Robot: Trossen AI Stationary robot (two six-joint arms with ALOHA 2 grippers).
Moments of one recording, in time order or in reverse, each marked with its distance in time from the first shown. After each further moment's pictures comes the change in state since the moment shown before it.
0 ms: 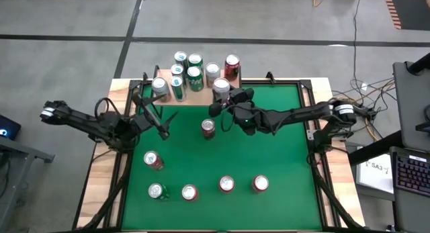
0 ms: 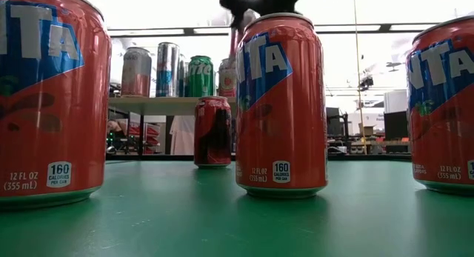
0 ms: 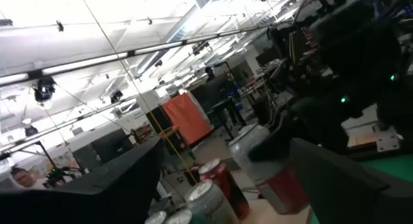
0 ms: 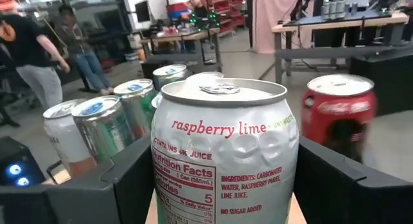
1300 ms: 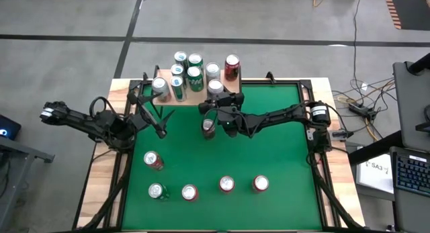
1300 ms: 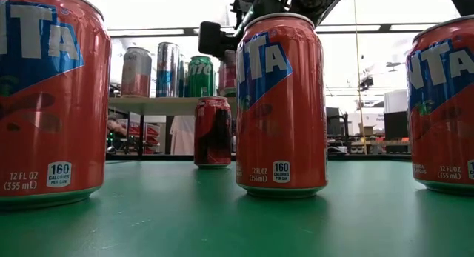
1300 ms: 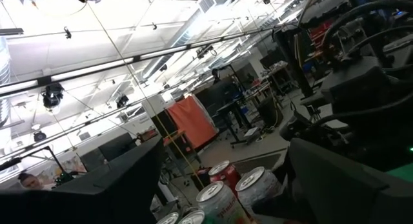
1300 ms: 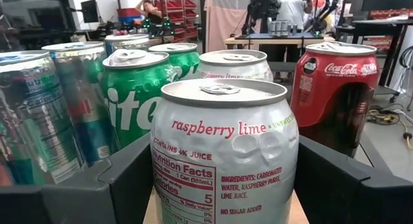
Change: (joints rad) left arm 0.000 -0.051 -0.014 -0.005 0.000 0.047; right arm -0.049 0.277 0.107 0.187 0.184 -0.127
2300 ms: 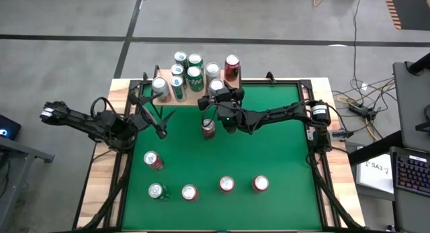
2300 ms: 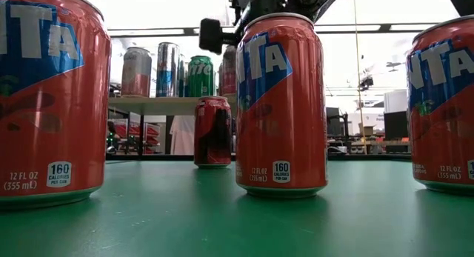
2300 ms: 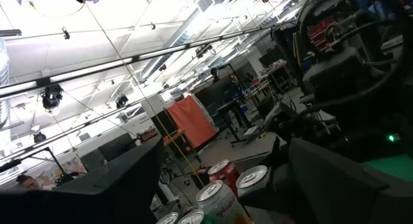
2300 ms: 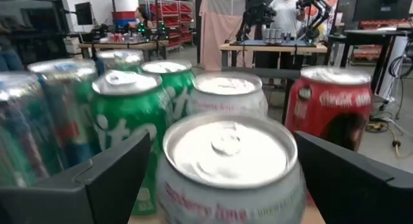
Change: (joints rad) left arm 0.000 0.006 0.000 -0.003 0.000 0.004; right arm -0.015 -0.004 0.045 0.000 0.000 -0.073
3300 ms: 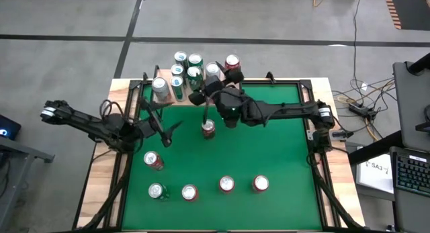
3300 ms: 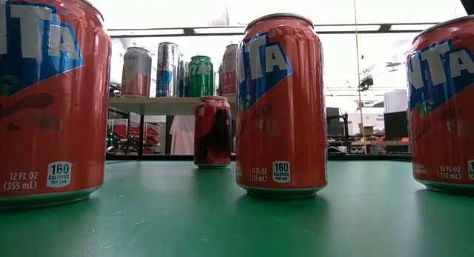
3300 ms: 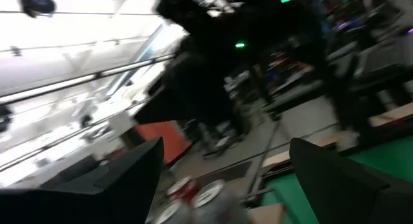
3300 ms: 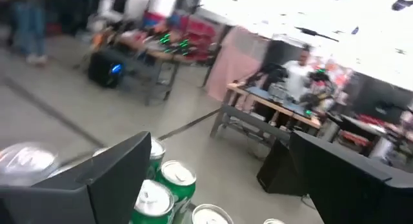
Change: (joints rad) left arm 0.000 0.089 0.007 -0.004 0.147 -0.049; right arm 0.086 -0.032 0.533 -0.438 -0.038 -0.502
